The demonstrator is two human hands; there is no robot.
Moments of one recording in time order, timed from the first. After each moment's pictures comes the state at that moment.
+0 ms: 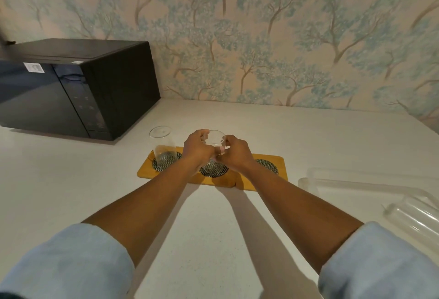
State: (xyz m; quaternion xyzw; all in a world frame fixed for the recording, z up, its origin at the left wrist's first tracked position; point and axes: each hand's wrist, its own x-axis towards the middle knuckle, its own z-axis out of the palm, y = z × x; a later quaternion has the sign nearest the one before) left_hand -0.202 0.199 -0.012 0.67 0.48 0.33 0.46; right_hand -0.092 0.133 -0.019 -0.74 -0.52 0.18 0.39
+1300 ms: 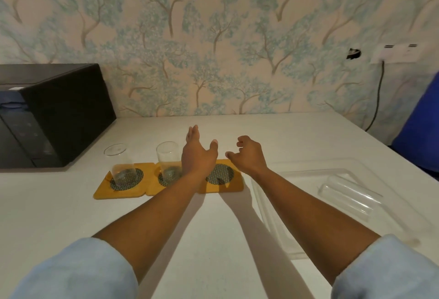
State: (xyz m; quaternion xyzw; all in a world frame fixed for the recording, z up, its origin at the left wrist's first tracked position) left_hand -0.130 0.113 0.004 0.76 0.42 0.39 0.33; right_hand -0.012 0.034 0.002 -0.81 -0.39 0.07 0.43
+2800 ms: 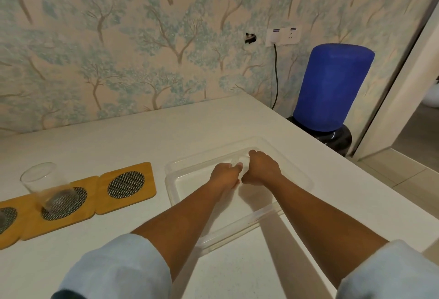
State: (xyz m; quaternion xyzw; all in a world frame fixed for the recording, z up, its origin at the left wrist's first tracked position) left_hand 0.070 -0.081 -0.056 0.73 0.31 0.02 0.61; right_hand 0.134 -0.184 -0.033 -0.96 -0.24 0.05 0.12
